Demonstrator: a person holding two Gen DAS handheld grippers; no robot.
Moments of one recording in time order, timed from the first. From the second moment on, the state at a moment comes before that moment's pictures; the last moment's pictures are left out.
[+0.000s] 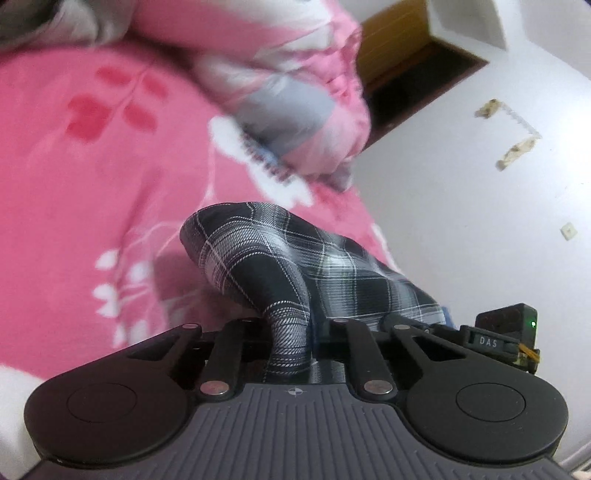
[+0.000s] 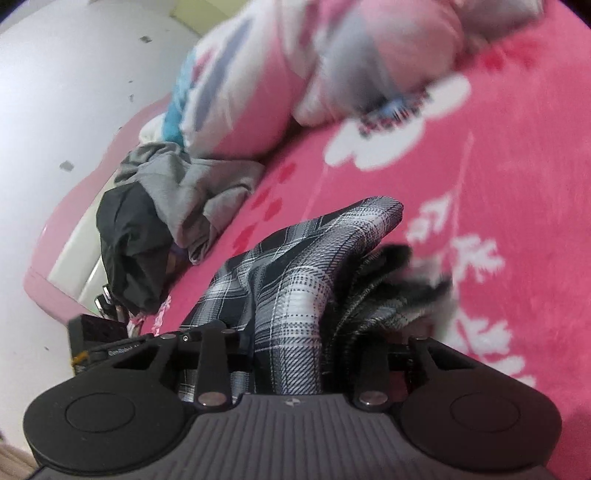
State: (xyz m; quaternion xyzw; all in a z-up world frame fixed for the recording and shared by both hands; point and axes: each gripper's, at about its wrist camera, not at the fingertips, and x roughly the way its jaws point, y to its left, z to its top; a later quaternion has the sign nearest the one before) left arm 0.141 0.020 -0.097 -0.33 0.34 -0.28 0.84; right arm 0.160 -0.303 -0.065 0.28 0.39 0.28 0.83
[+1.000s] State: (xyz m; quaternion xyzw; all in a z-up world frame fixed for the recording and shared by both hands) left arm 0.080 -0.274 0.115 -0.20 0.15 -0.54 0.80; right arm -0.103 -0.500 0.169 0.11 0.05 0.08 0.99
